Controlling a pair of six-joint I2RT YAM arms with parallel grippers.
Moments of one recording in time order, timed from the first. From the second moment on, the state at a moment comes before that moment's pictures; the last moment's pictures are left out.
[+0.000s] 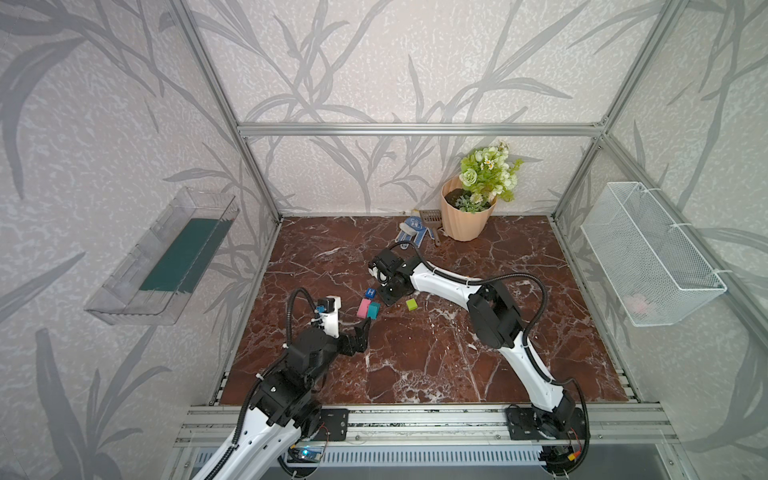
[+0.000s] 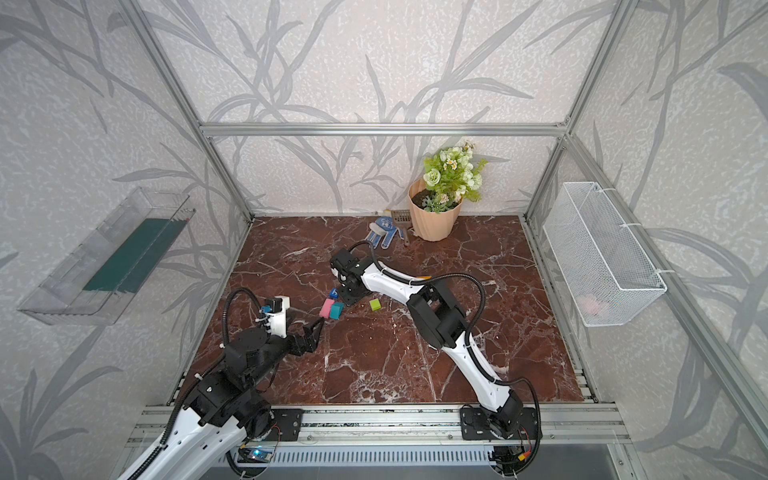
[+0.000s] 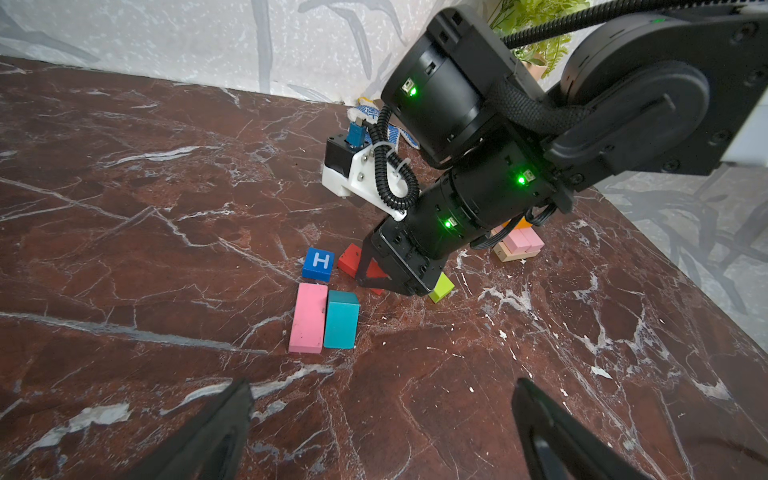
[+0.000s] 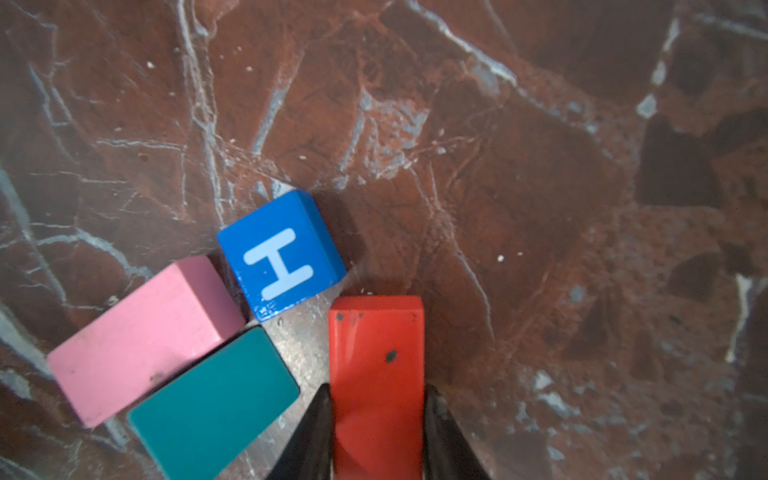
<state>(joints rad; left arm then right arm) -0.56 0.33 0.32 -0.35 -0.13 -0.37 0.85 2.40 1.99 -0.75 -0.05 0.13</state>
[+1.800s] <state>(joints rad) -0.56 0.33 0.32 -0.35 -0.13 -0.37 0.75 1.73 0.94 -0.38 0.04 0.28</state>
